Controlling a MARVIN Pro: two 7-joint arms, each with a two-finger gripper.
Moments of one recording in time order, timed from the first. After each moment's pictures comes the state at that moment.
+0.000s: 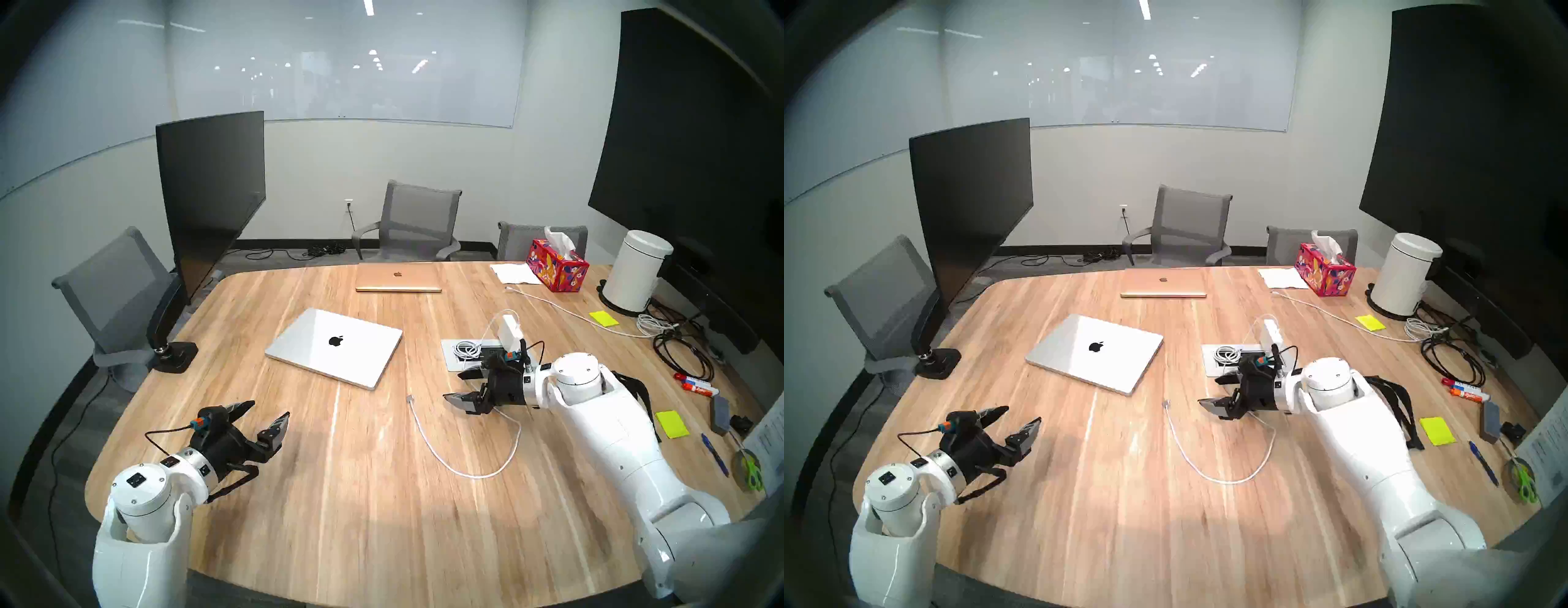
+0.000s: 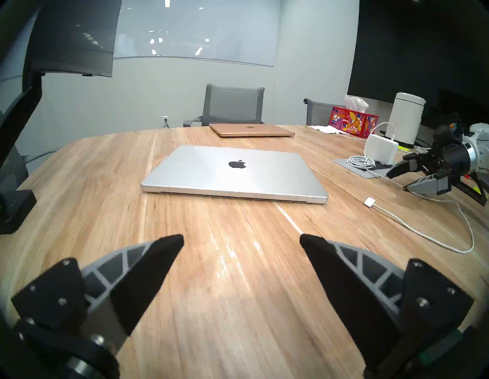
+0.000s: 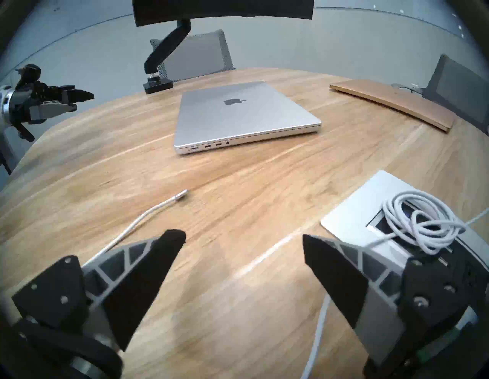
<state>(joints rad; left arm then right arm) 2.04 -1.40 -1.90 -1.95 -0.19 0.26 -0.57 -1.19 -1.11 1.33 -1.18 0.12 0.23 1.03</state>
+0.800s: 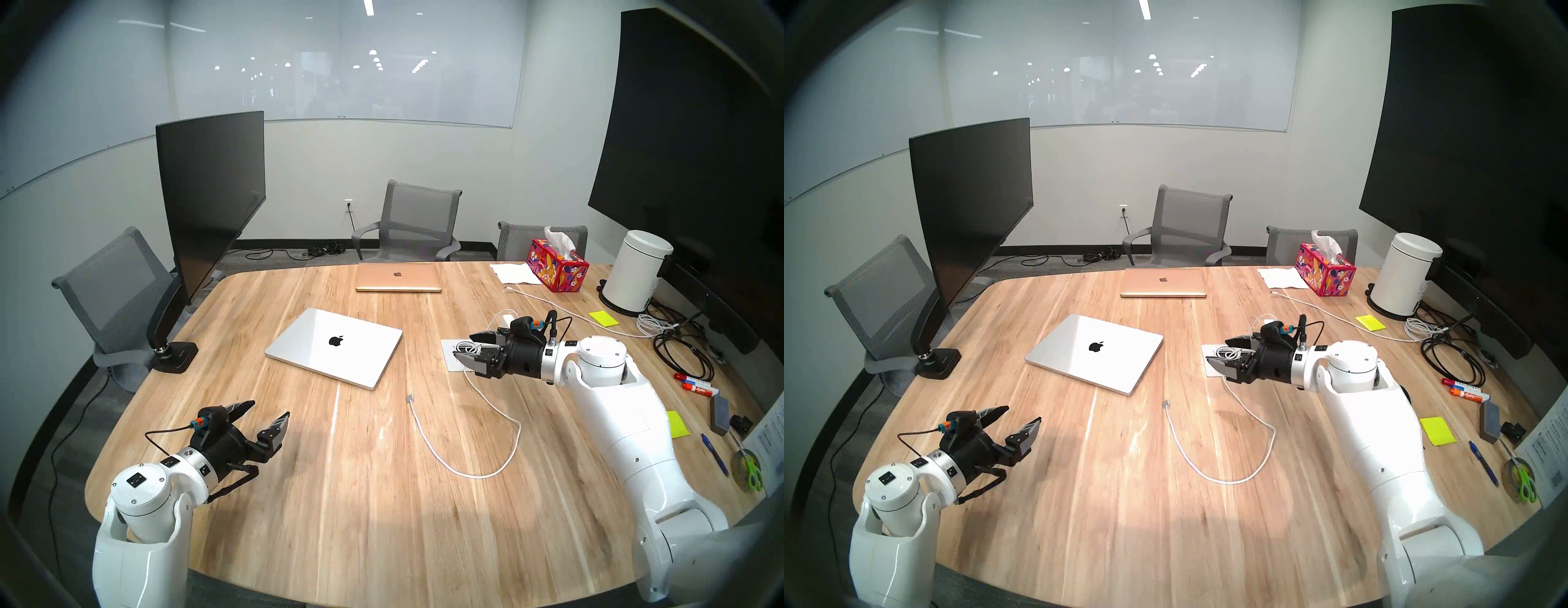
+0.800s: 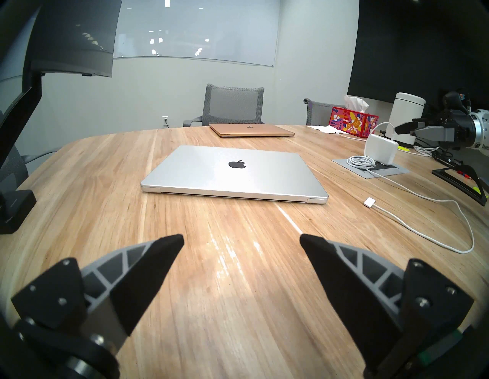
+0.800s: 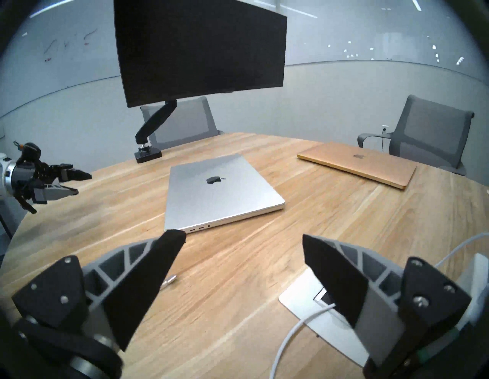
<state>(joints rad) 2.04 -1.40 -1.90 -1.95 -0.19 0.26 -0.57 -1.23 -1.14 1.52 -1.31 0.26 0.28 1.01</state>
